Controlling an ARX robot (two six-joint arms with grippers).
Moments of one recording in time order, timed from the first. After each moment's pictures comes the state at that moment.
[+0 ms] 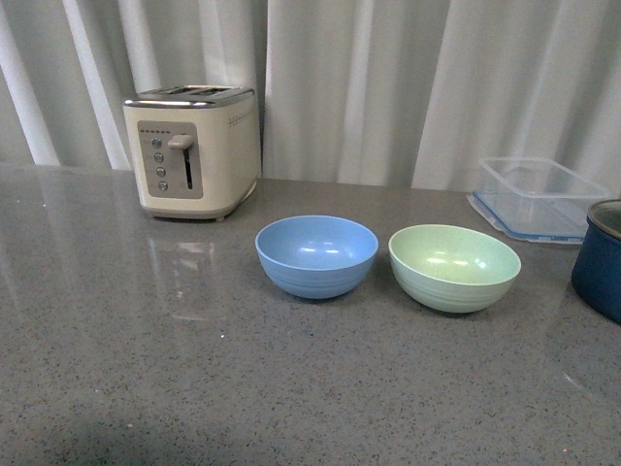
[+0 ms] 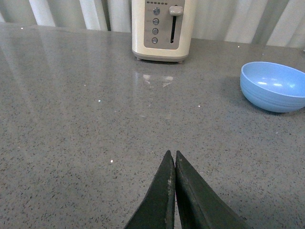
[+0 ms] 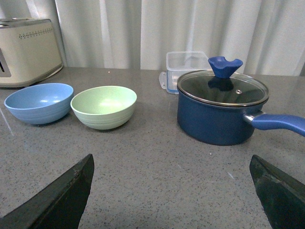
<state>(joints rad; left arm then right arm) 0.00 0.73 0.07 0.65 0.00 -0.01 0.00 0.00 0.01 0.00 0.00 0.00</state>
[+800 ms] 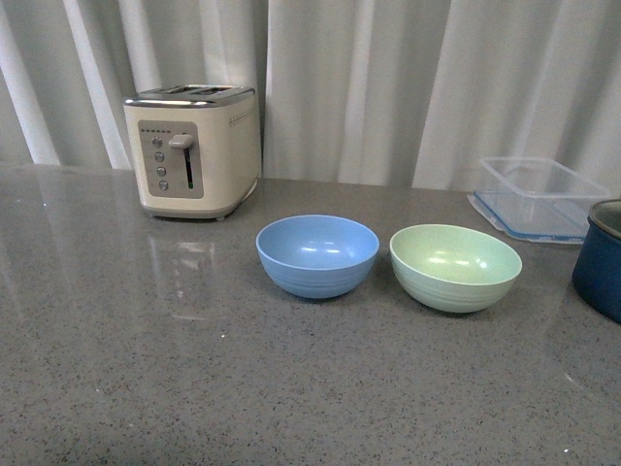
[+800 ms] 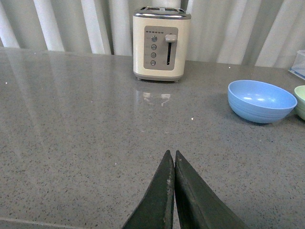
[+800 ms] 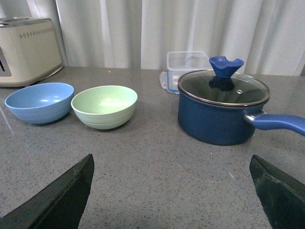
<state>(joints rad) 0.00 0.33 0.02 0.32 0.00 -0.01 0.00 0.00 0.01 0.00 0.00 0.00</state>
